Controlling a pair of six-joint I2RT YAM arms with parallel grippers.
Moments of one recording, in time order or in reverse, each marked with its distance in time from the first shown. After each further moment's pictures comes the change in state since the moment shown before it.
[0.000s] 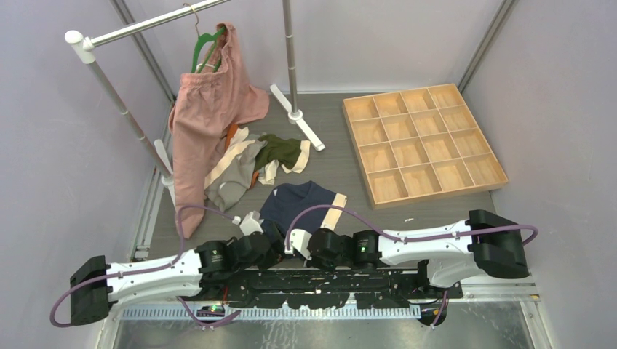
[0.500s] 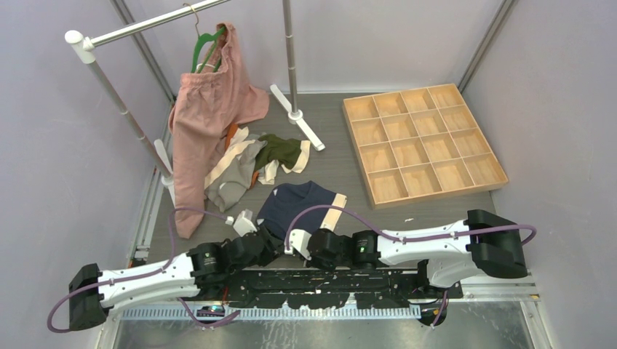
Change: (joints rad) left arm 0.000 -0.098 -0.022 -0.003 -0.069 -0.042; right arm 0.000 0.007 0.000 0.003 0.007 0.001
